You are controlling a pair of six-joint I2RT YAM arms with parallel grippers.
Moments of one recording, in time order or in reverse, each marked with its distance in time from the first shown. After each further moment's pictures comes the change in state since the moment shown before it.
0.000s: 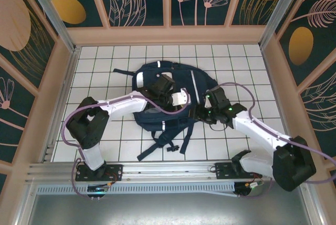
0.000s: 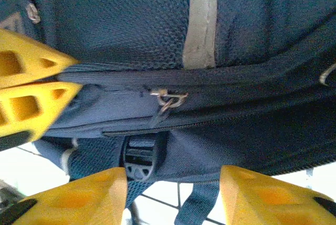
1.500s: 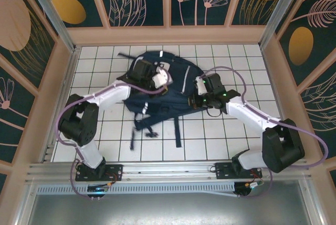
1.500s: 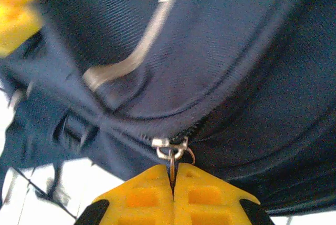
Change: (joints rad) left arm 0.294 -0.008 0.061 -0.035 0.058 -0.063; right arm -0.032 0.192 0.203 0.069 -0.029 -0.393
